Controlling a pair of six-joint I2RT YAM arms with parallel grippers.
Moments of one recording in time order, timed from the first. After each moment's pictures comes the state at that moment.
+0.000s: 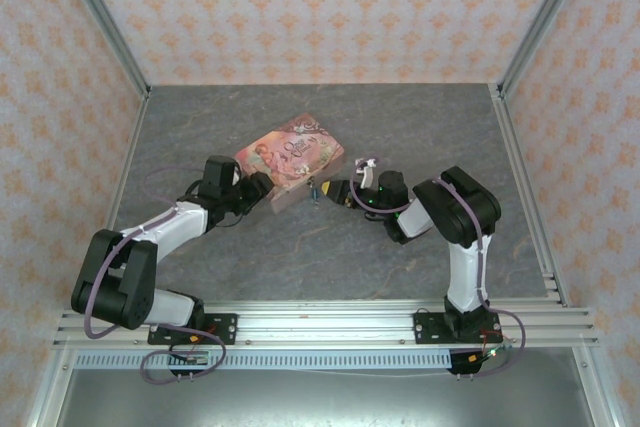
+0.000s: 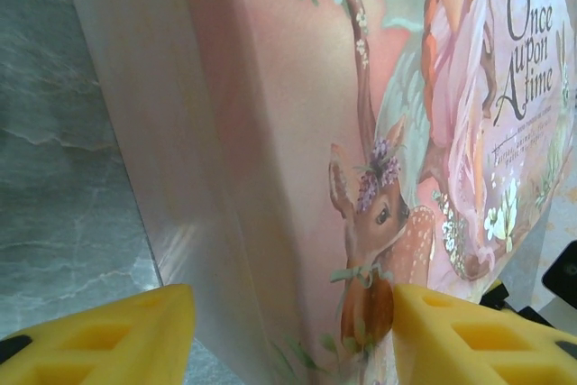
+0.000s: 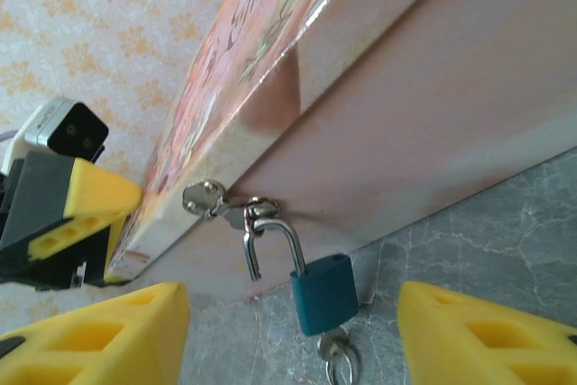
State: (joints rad) left arm -0.19 1.39 0.63 -0.05 0.30 -0.95; right arm 0.49 2.00 0.61 1.15 -0.59 0.81
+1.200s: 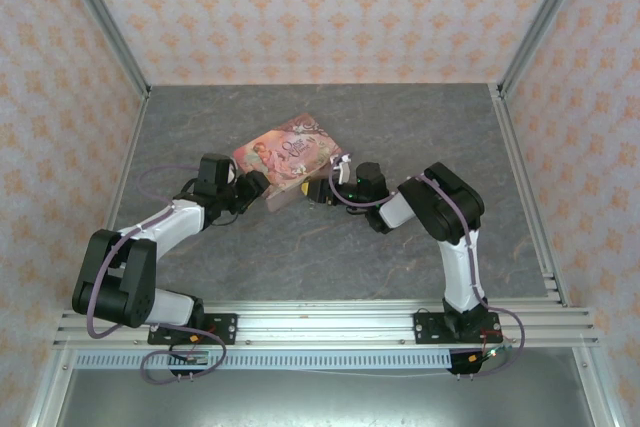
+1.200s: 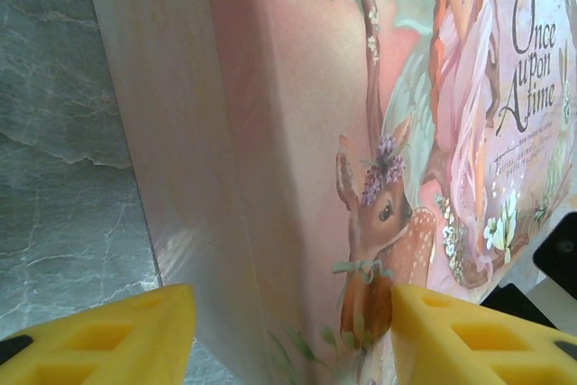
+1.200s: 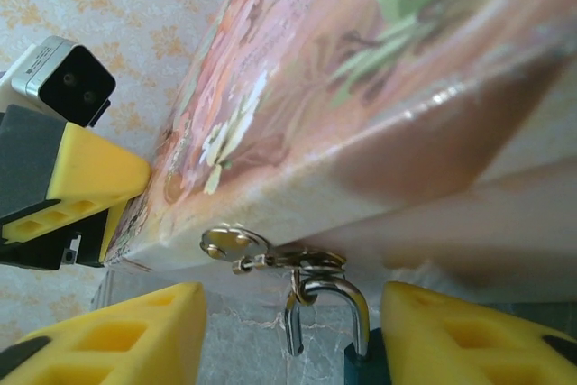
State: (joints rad) left arm -0.15 1.39 0.64 -0.07 0.33 -0.93; right arm 0.57 2.09 0.81 1.02 -0.64 0.75
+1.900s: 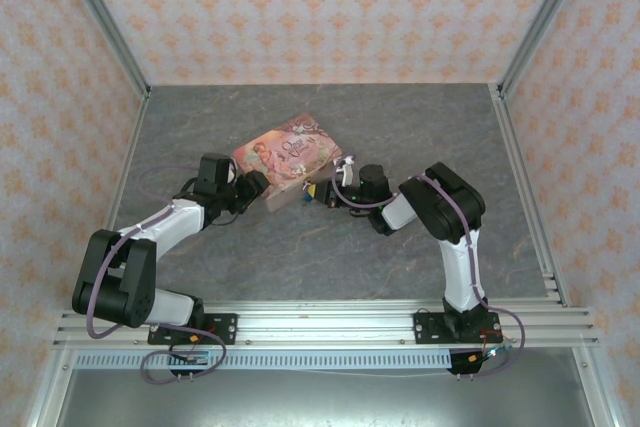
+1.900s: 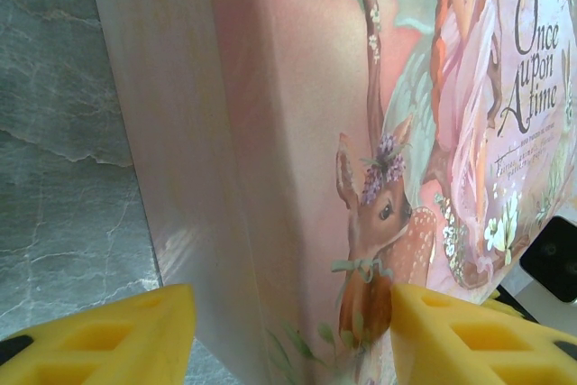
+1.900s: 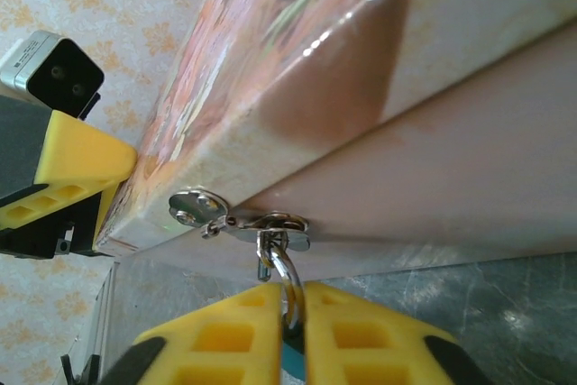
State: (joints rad) left arm -0.15 1.39 0.65 -0.09 0.33 -0.93; right arm 0.56 2.09 0.78 1.03 -0.65 0.77
